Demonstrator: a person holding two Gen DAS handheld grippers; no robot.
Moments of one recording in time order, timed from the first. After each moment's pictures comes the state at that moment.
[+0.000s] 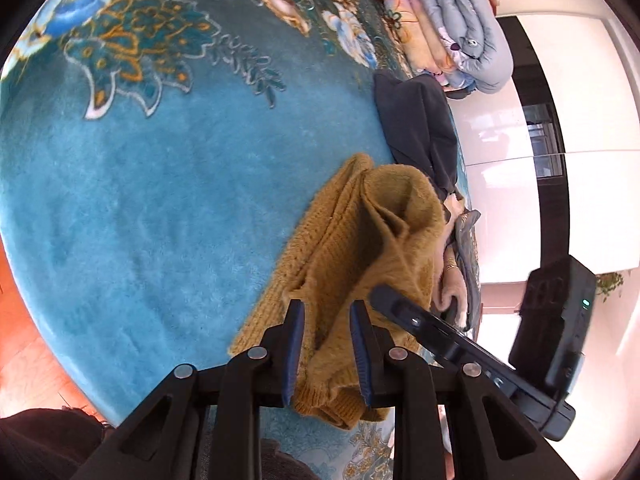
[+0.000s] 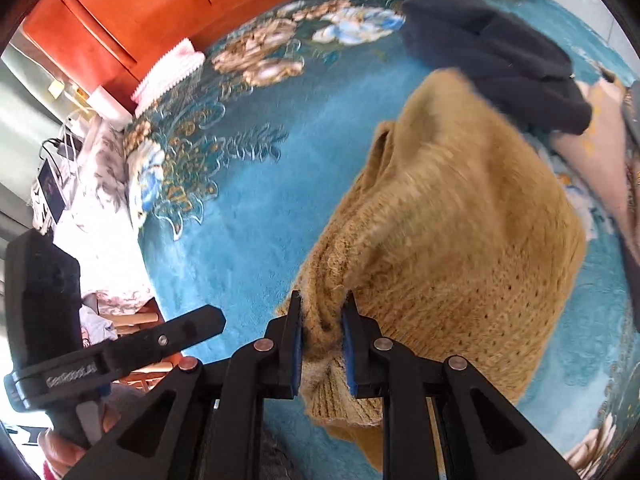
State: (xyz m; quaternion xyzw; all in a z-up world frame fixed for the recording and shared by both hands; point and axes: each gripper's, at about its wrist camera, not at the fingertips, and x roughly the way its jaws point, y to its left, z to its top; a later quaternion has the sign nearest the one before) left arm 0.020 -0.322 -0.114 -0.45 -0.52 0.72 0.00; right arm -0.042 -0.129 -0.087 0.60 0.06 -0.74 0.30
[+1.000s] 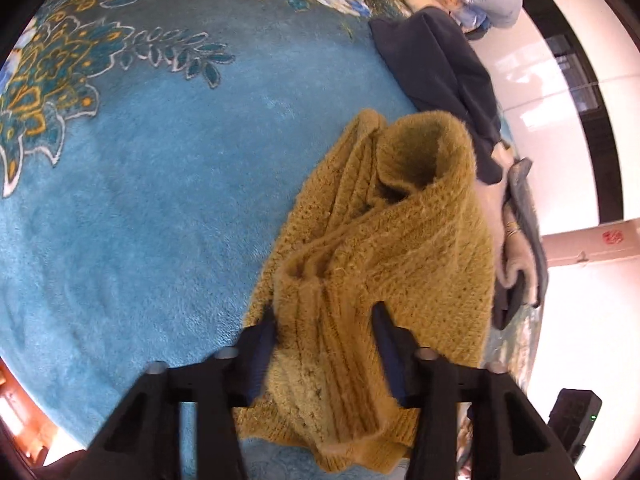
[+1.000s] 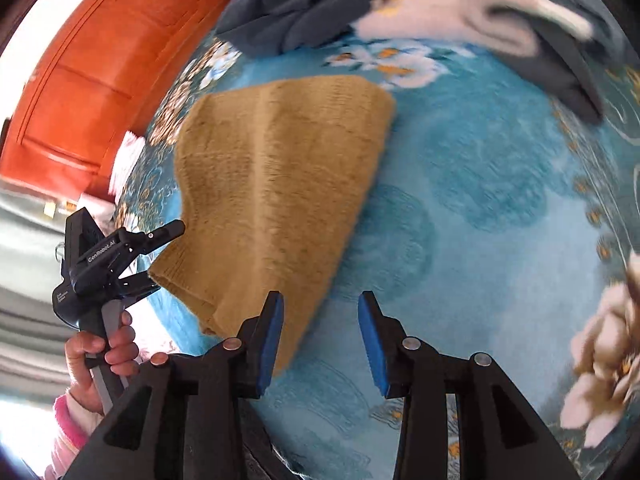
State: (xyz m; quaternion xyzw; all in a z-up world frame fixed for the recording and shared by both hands) left arm -0.071 -0.260 -0.135 -0.54 -0.38 0.75 -0.03; right arm -0.009 0.083 -0.103 0.62 -0.16 -0.74 0.20
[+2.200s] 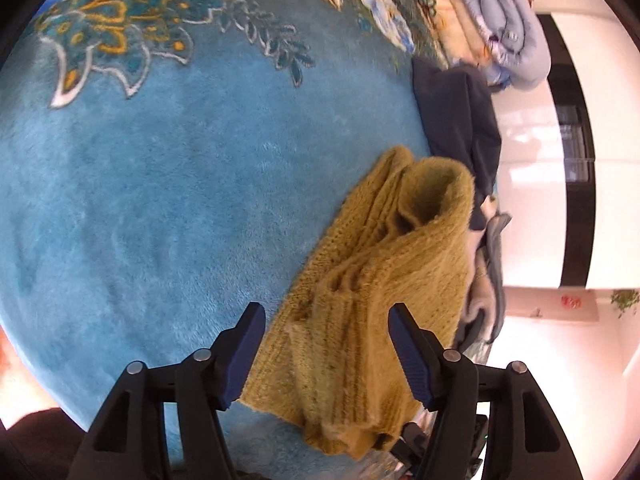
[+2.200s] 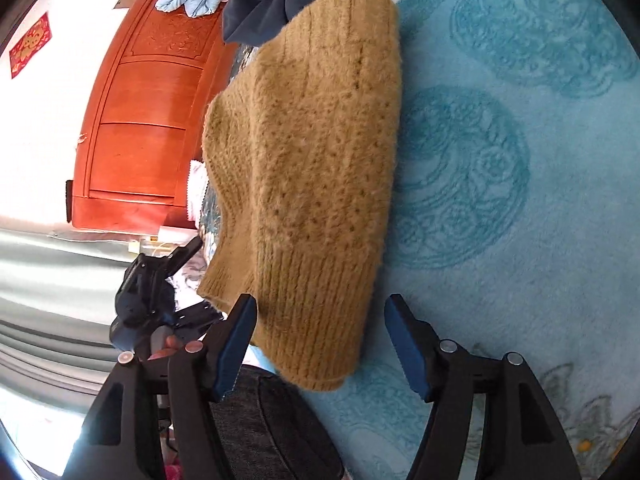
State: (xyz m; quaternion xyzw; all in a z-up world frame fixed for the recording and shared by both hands) left arm -0.011 -0.315 -0.139 -0.50 -0.51 0.70 -0.03; right arm -0.002 0.069 -0.187 0.59 -0.35 -0.66 0.30
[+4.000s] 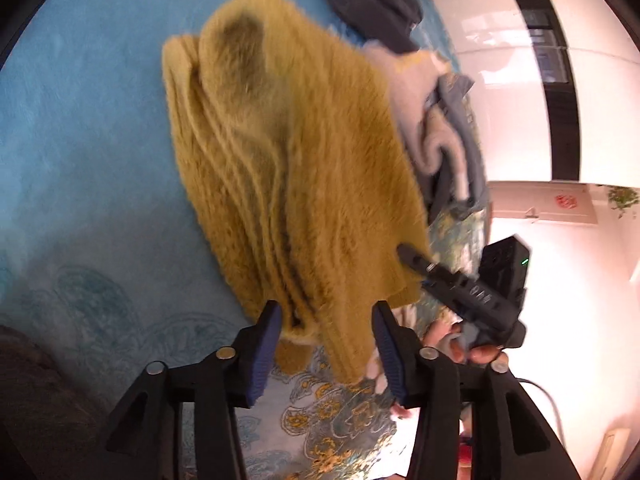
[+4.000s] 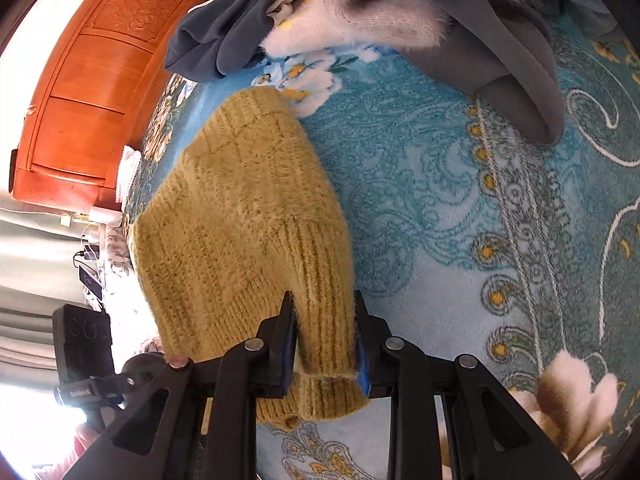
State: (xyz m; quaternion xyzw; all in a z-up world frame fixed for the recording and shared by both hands) left arm 0.014 -0.137 -0.078 -0.56 -0.46 0.68 0.11; right arm -0.106 0.198 -0.143 0.65 -0.18 -0.70 0.25
